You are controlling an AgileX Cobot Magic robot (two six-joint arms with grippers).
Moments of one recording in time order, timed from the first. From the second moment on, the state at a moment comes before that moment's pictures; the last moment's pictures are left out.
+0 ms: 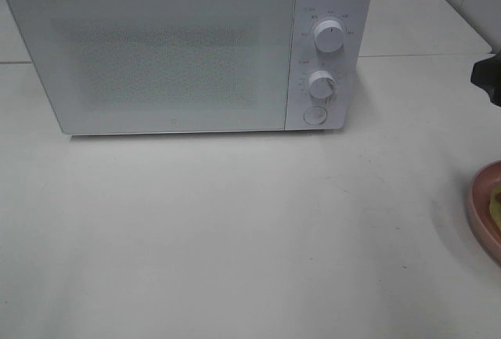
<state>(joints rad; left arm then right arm) -0.02 -0.01 -0.51 -0.14 1.07 0.05 0.02 1.10 -0.47 0.05 -0.13 0.04</state>
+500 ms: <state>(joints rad) -0.02 -0.01 -0.51 -0.14 1.07 0.05 0.31 1.29 -0.36 0.38 -0.56 -0.22</state>
